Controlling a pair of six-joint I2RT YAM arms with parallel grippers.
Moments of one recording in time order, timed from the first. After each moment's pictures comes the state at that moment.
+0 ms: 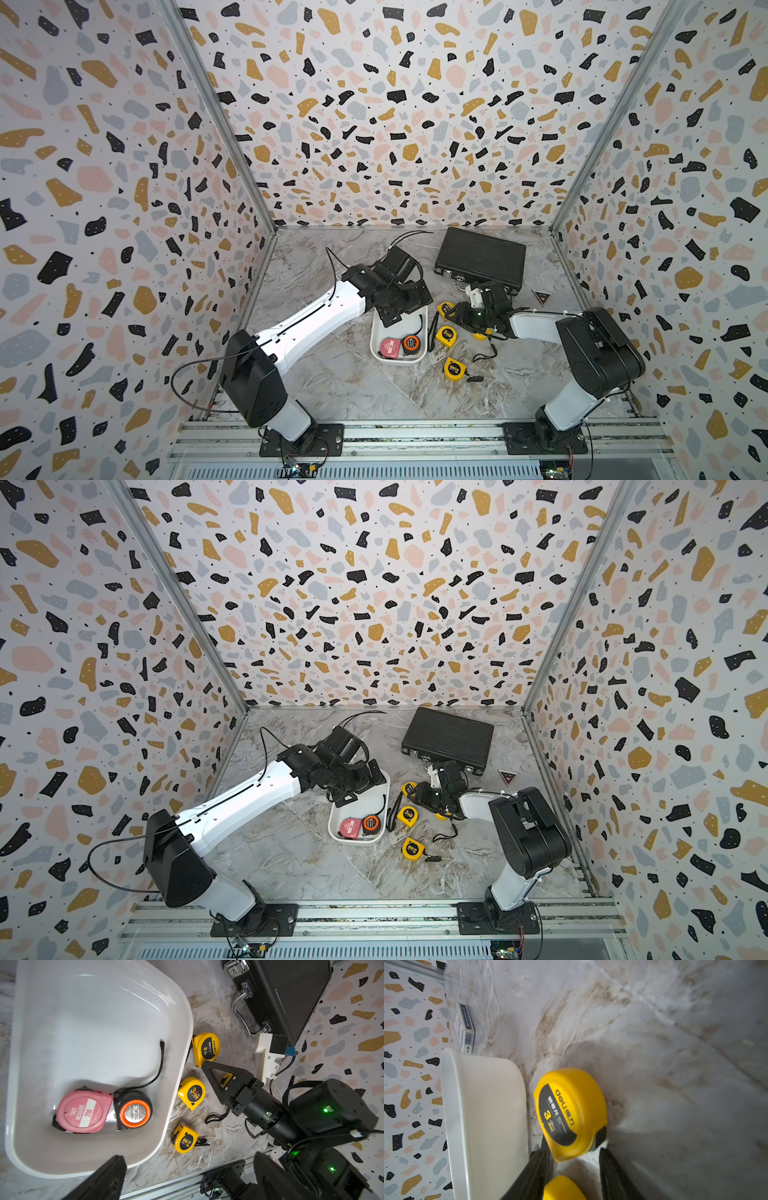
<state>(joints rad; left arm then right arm) -0.74 1.56 1.41 -0.89 0.20 -1.06 0.38 1.66 0.70 0.08 -0.47 0.71</state>
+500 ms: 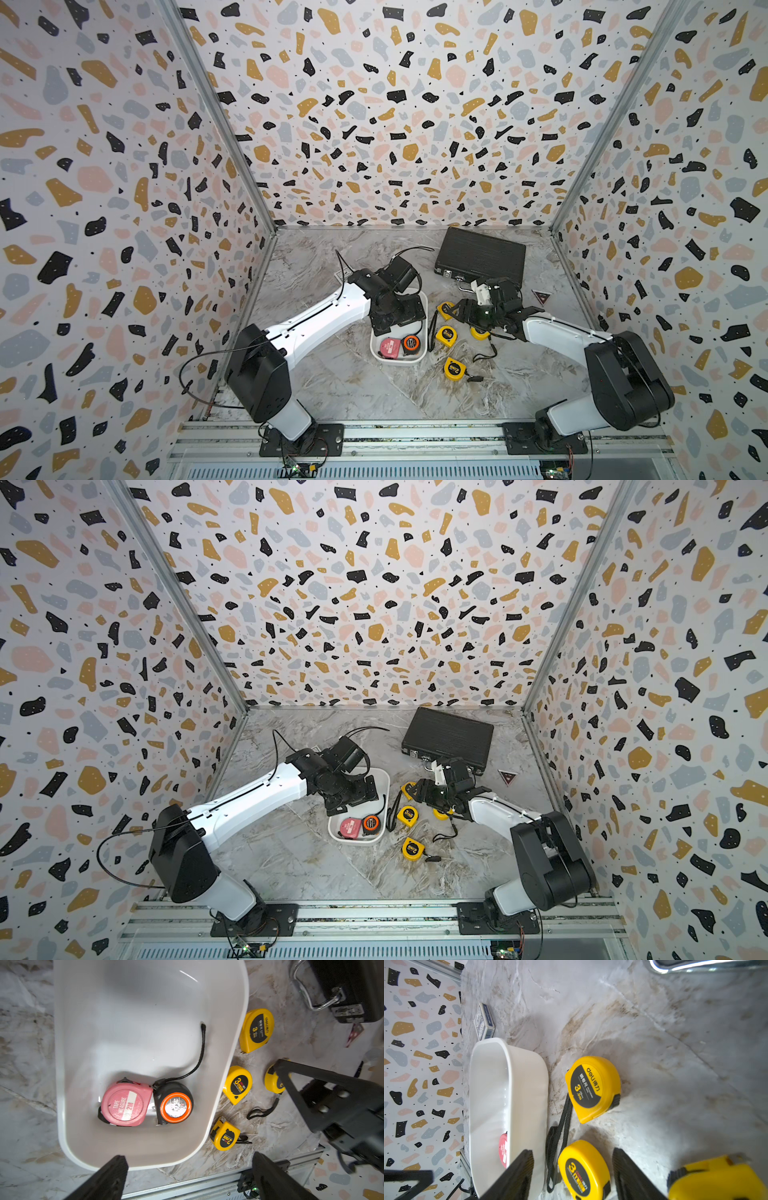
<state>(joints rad) -0.75 1.60 1.33 -0.97 0.16 -0.95 0.38 1.44 0.70 -0.10 -0.45 0.65</state>
